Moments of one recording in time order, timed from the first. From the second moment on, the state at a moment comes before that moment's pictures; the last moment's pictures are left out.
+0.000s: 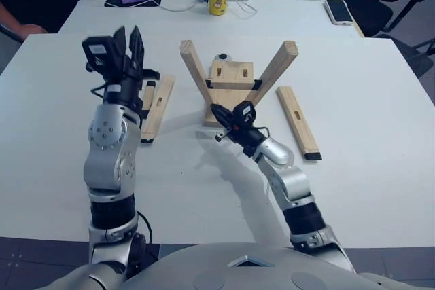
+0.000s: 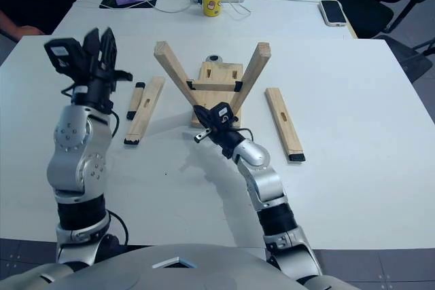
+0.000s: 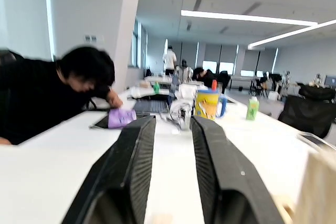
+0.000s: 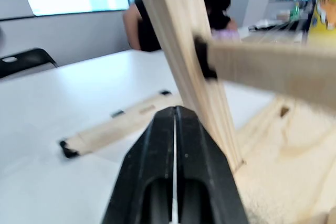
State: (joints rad) left arm -0.17 0.12 0.06 -0.49 -0.22 0.42 0.04; right arm -0.05 -0.09 0.25 -0.23 0.19 0.25 0.46
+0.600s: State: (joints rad) left arm -0.20 0.09 0.02 -0.50 -0.17 0.44 0.02; right arm -0.11 -0.12 -0.17 -0.43 0.25 0.36 0.08
